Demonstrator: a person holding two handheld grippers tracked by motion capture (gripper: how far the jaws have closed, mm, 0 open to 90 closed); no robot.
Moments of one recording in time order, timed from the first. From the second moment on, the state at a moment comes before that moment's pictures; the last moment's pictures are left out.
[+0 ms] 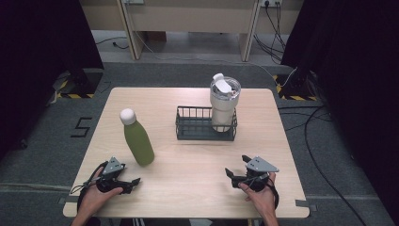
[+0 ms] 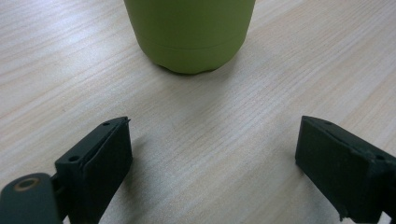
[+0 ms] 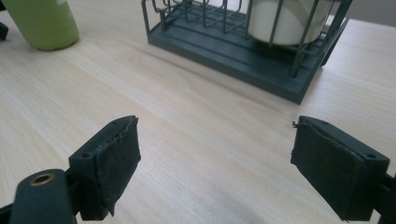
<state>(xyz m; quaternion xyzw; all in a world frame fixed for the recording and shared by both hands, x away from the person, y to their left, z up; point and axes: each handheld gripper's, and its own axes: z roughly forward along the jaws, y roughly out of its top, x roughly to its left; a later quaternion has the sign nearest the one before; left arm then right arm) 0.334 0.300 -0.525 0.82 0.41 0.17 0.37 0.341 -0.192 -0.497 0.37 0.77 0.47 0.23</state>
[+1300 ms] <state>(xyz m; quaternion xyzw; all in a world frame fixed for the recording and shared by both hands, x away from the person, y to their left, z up) 0.334 0.300 -0.525 0.82 0.41 0.17 0.37 0.336 -0.181 -0.518 0.40 0.83 0.35 0.17</state>
